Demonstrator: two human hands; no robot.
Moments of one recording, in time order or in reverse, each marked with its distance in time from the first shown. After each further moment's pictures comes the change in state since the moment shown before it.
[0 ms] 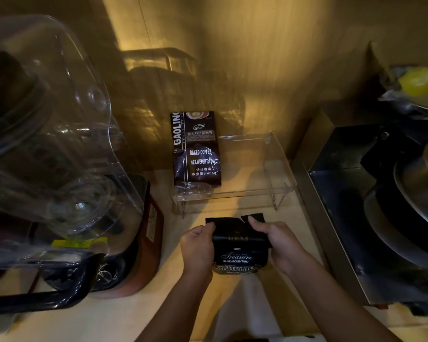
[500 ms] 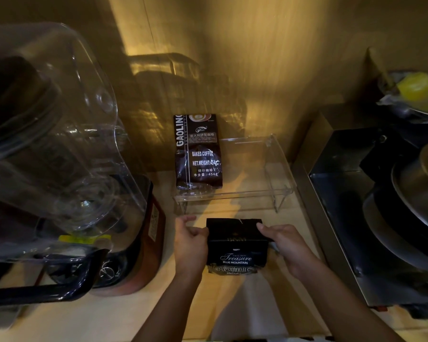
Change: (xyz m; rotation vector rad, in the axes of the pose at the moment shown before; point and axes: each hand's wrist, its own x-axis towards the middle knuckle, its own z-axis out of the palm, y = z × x) left_hand 0.004 0.004 -0.013 0.221 0.050 0.136; right_hand 0.002 0.007 -0.018 -0.243 0.100 -0.093
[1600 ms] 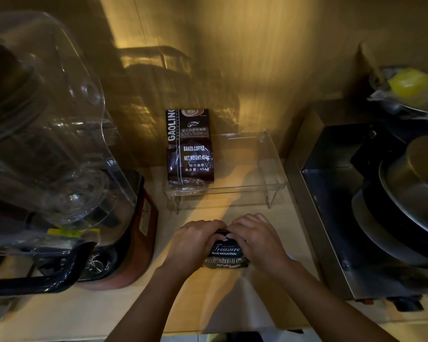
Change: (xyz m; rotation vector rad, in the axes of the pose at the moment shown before) left_hand 0.000 0.002 -0.004 0.807 -0.393 0.933; right_hand -0.006 0.001 0.019 -1.038 0.012 -1.030
